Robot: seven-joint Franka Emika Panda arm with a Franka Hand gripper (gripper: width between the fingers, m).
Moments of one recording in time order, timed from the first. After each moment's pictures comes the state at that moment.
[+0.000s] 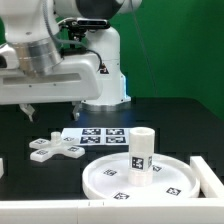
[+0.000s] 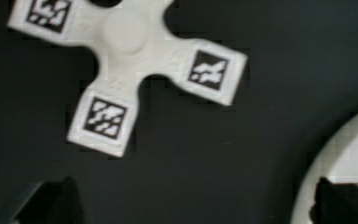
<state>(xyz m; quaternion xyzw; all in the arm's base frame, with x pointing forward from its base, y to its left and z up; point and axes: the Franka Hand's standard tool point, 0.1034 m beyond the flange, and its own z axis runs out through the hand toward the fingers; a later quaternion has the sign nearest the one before) 0.457 -0.112 0.085 -0.98 0.10 0.17 0.07</state>
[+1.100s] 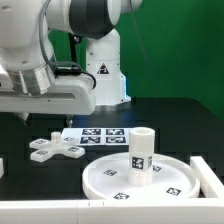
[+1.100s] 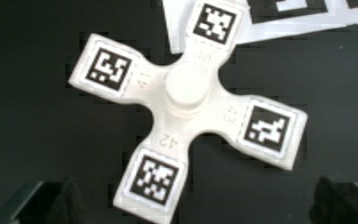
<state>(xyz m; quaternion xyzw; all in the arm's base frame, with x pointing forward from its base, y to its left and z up) 0.442 -0.133 0.068 -0.96 0.09 0.26 0.03</state>
